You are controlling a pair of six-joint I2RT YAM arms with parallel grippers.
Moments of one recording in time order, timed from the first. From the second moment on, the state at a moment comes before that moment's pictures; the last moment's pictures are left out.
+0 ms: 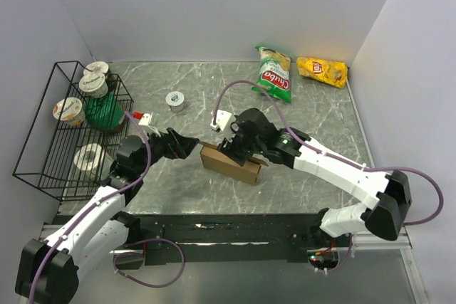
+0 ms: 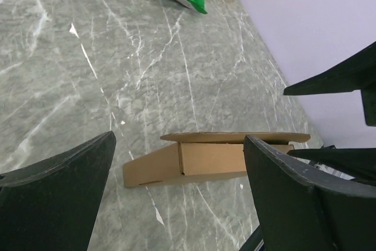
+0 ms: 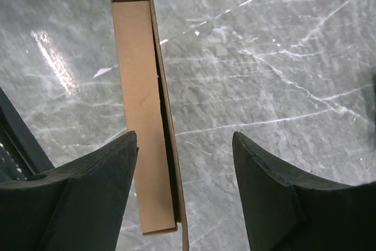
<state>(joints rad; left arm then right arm) -0.37 0.82 0.39 0.30 0.31 -0.58 0.91 1.33 1.18 -0.59 0.04 -0.28</state>
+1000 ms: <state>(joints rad) -0.35 0.95 0.29 0.60 0.50 -0.46 0.72 0.82 0.78 -0.61 -0.09 0.11</state>
